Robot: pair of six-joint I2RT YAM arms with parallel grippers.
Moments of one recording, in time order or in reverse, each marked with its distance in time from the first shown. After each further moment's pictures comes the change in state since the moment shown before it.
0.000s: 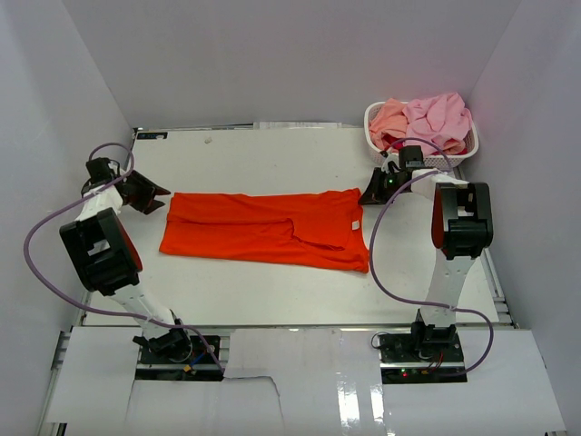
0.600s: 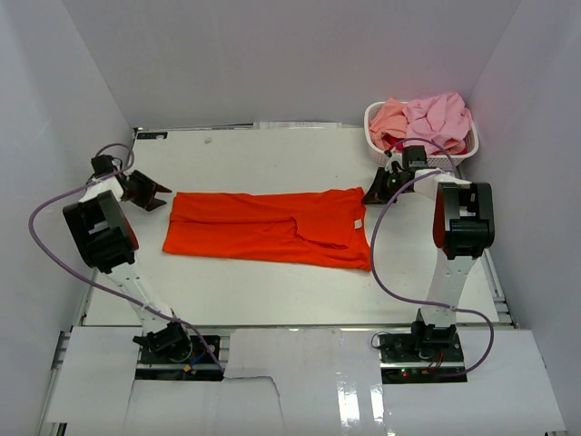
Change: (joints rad) left arm 0.000 0.219 0.172 -0.031 0.009 -0.034; right arm -0.019 0.001 0.000 0.001 0.019 0.004
